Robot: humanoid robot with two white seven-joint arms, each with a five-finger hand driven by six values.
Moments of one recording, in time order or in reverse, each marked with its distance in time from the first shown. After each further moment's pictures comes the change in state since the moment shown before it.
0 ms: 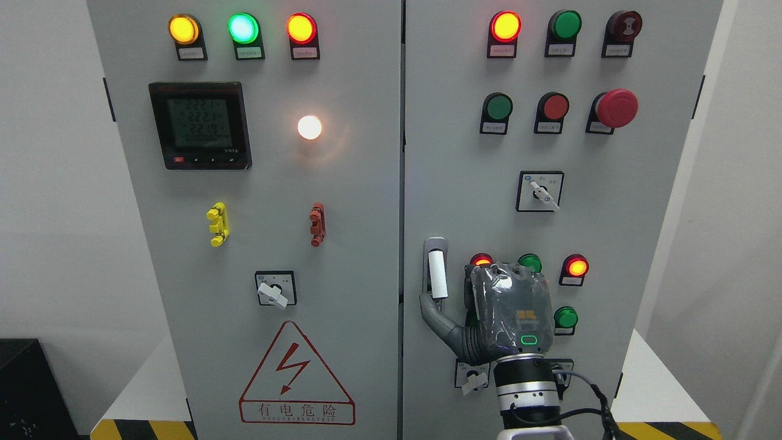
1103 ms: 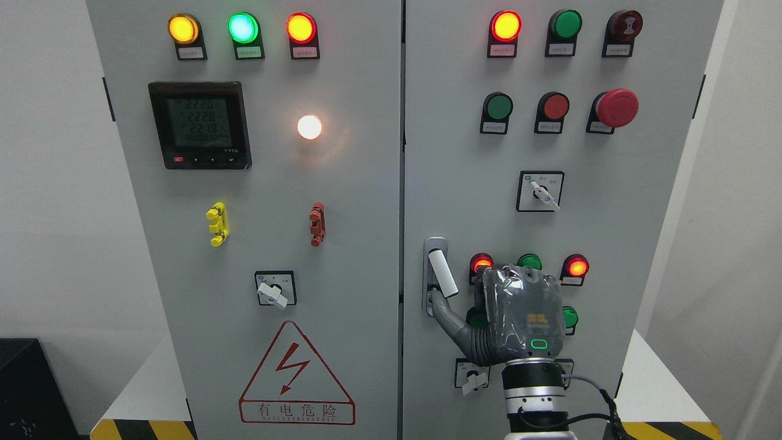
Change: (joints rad) left arm 0.000 0.000 0.000 0.000 0.000 0.000 0.000; right arm 0.014 0.001 -0.015 -0.014 0.001 0.016 -0.030
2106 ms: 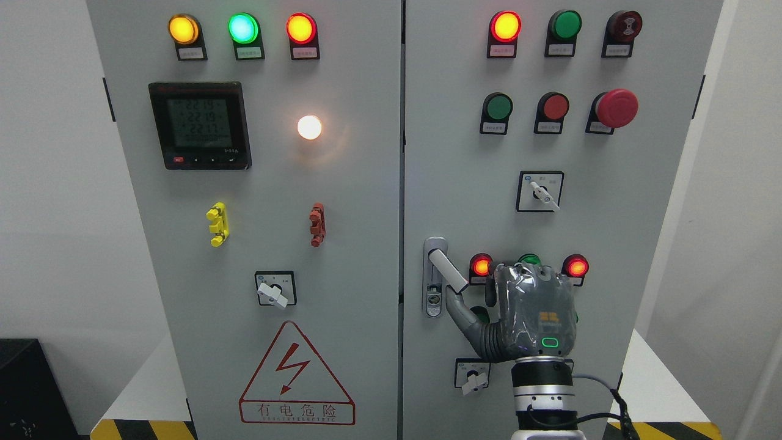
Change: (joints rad) left arm 0.000 0.000 0.000 0.000 0.000 0.000 0.000; right arm 0.000 0.000 -0.025 -0.009 0.001 0.000 -0.009
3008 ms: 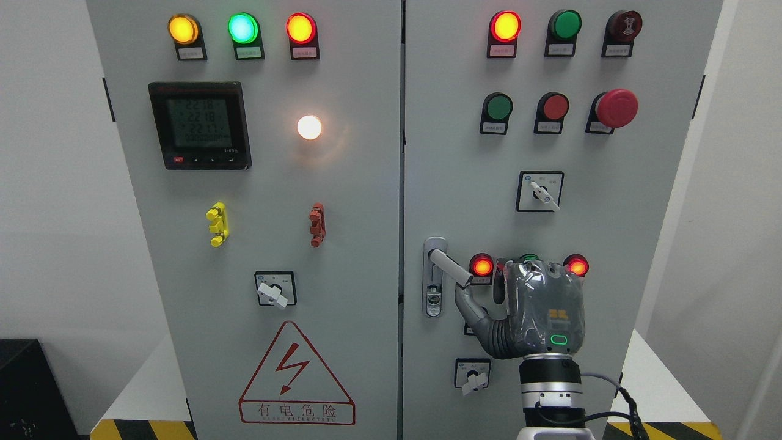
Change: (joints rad) left arm 0.000 0.000 0.000 0.000 0.000 0.000 0.000; right arm -0.005 0.001 -0.022 -0.011 -0.002 0.000 0.007
